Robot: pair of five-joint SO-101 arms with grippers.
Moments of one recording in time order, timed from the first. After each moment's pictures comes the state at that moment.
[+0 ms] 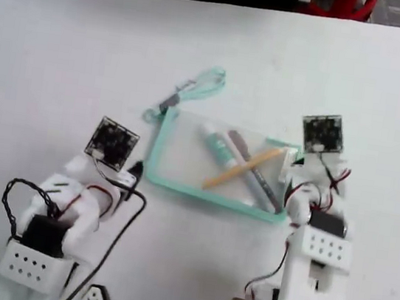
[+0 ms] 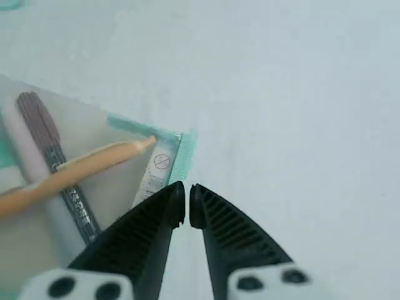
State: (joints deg) left arm 7.6 -80.5 76.9 54.2 -10.9; right arm 10.3 -41.2 64.6 28.2 21.7
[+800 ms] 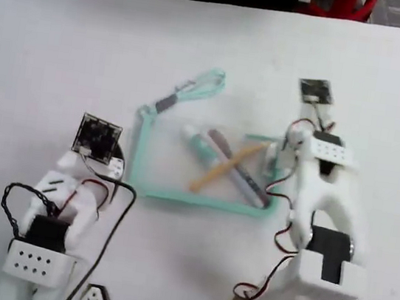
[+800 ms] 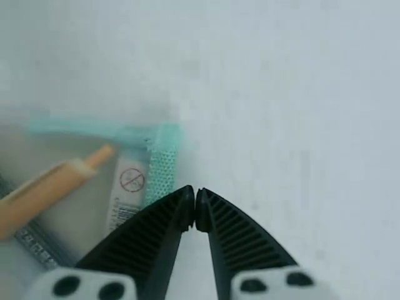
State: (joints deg) left arm 2.1 -80.5 84.1 40.2 -8.1; right arm 1.9 8.1 25.6 44.0 16.6
